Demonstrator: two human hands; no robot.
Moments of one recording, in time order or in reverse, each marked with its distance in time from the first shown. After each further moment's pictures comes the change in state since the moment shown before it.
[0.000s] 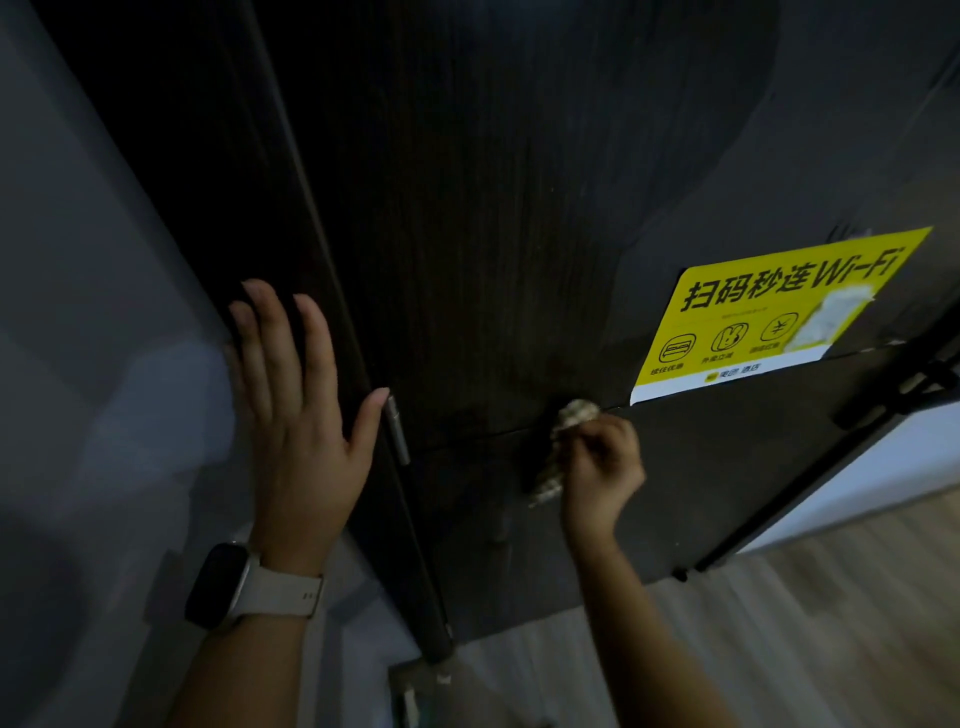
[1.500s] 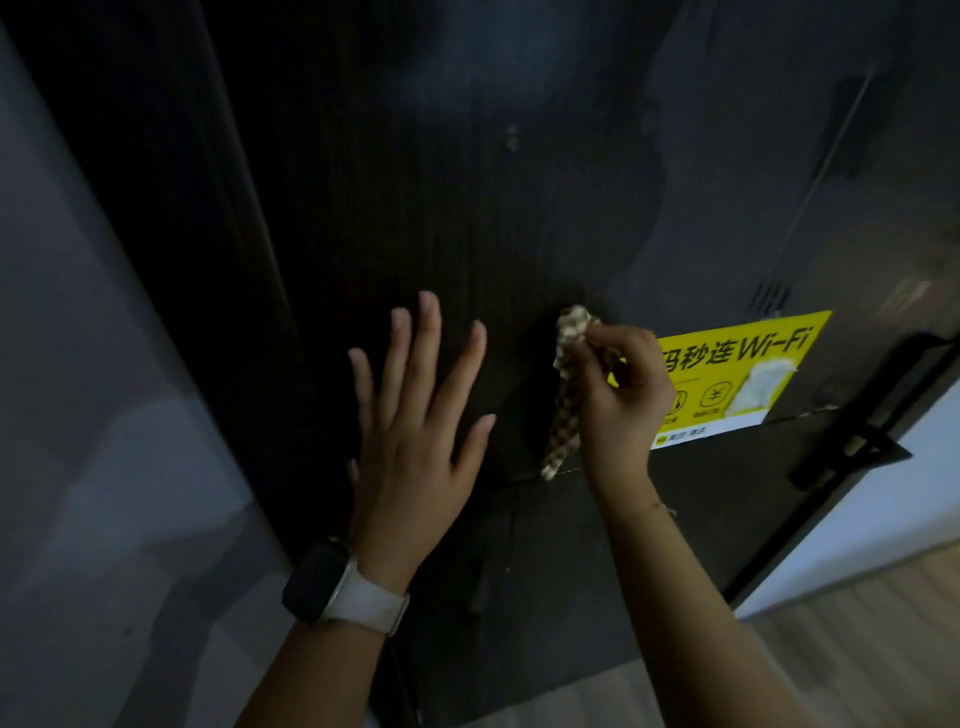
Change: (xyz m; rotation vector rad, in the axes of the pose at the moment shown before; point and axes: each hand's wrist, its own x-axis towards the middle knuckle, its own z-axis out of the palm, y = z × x) left_hand 0.037 0.100 0.016 -0.072 -0.006 0.185; right_hand 0.114 -0.124 -0.013 0.098 -0.049 -0.340
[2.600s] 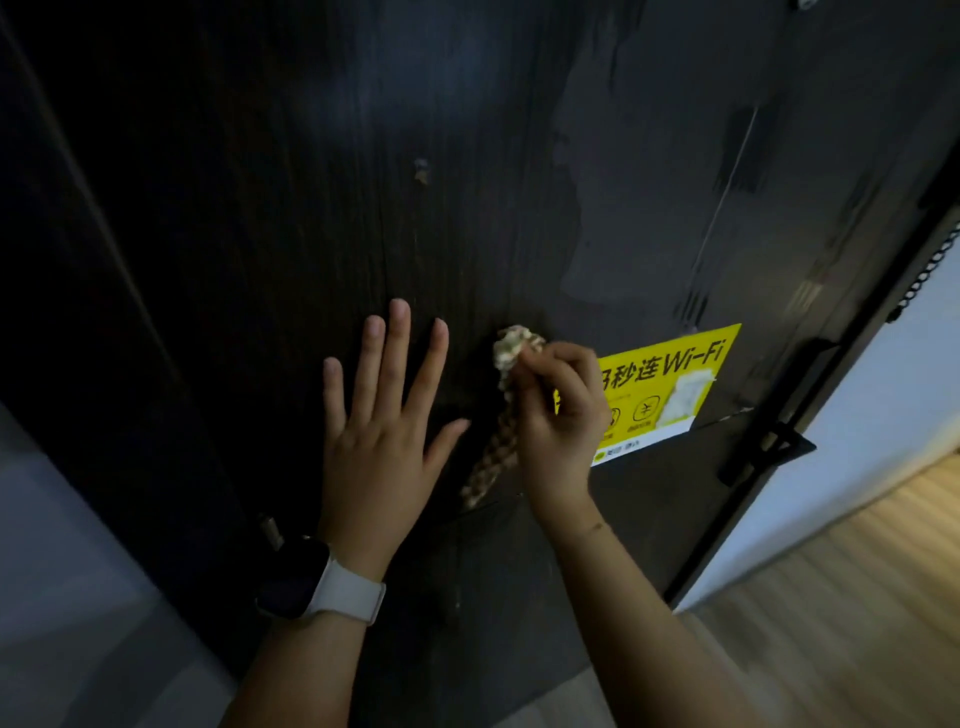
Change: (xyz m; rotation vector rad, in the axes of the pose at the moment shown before) left_hand 0.033 0.007 0.040 0.260 -0.017 0.051; right_hand 0.007 0.007 0.002 -0.103 0.030 -0.137
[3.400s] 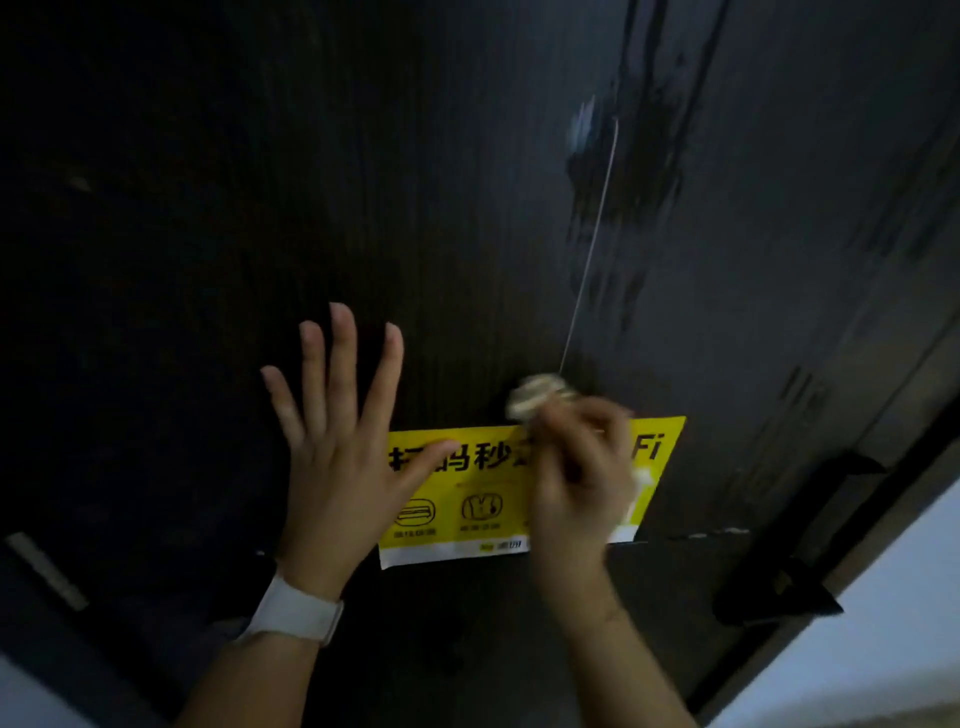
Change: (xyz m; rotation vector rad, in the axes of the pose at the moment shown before) left_hand 0.062 0.141 0.055 0.035 0.048 -0.233; right_hand 0.082 0.132 -0.097 0.145 -0.072 -0.074
